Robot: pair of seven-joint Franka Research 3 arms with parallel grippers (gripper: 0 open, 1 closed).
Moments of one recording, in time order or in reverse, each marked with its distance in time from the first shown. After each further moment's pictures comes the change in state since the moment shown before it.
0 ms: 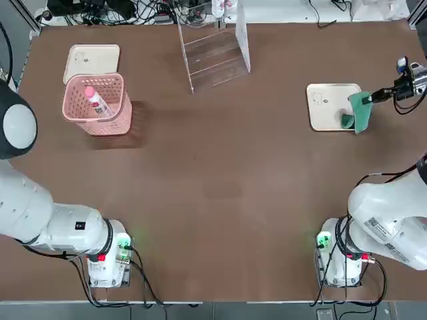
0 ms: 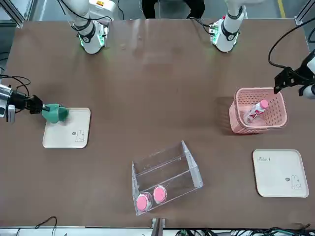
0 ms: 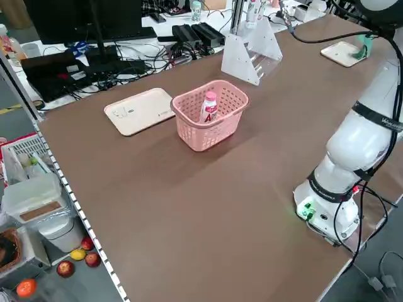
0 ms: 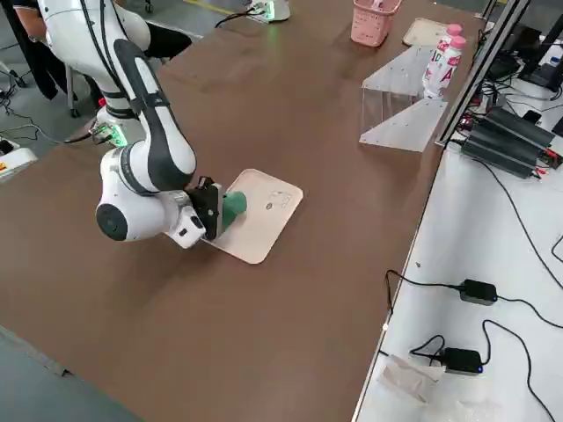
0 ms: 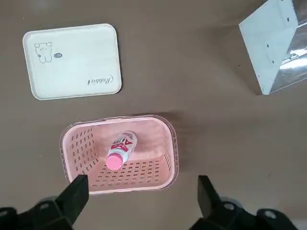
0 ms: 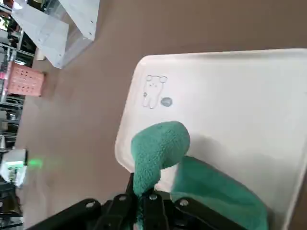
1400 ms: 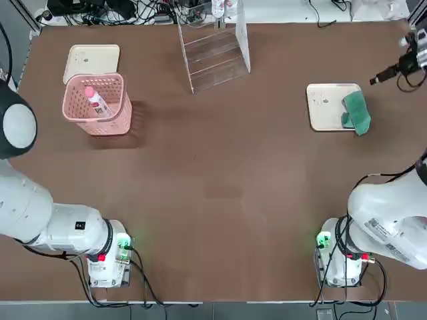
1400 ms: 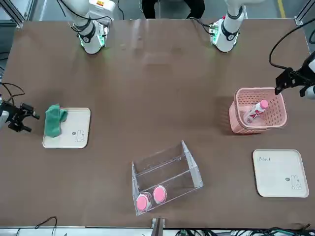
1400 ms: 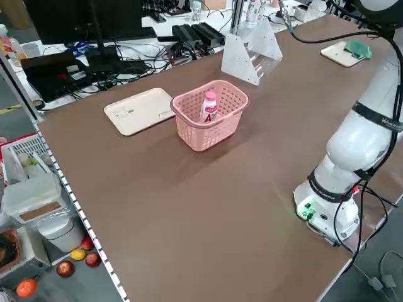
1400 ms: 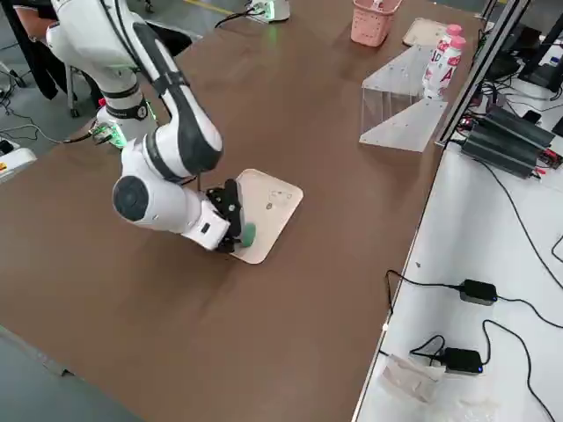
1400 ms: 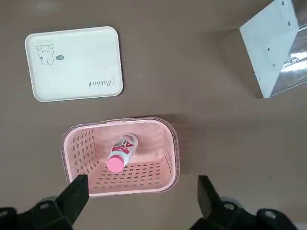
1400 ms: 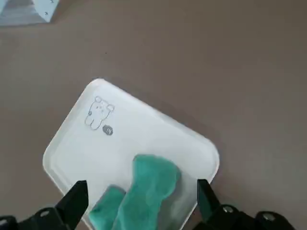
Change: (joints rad) left arm 0.004 0.001 0.001 0.000 0.000 0.011 0.000; right arm 0.067 -0.029 0.077 0.146 -0.147 0.248 -0.053
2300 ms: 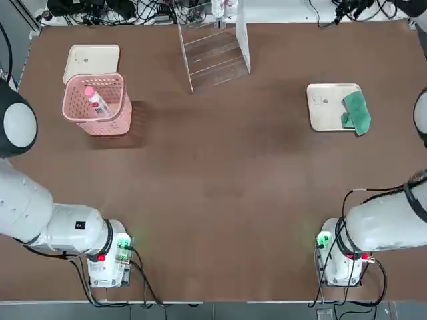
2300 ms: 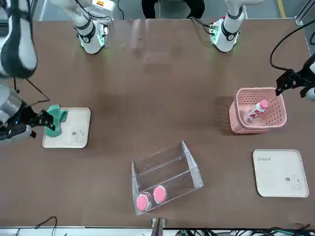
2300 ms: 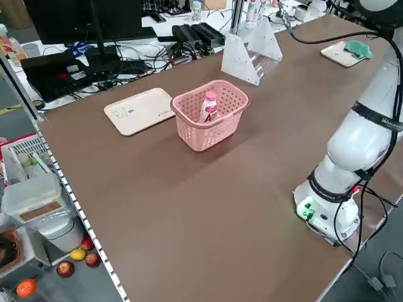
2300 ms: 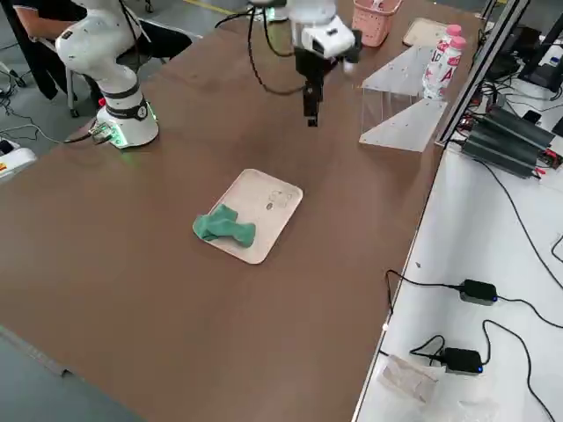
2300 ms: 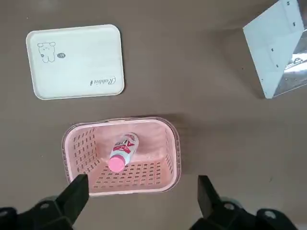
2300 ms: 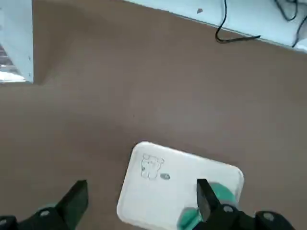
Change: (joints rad) left arm 0.003 0.005 0.003 -0.001 0.000 0.001 -0.007; right arm 0.695 -0.374 -0.114 0.057 -0.569 -0.064 1.136
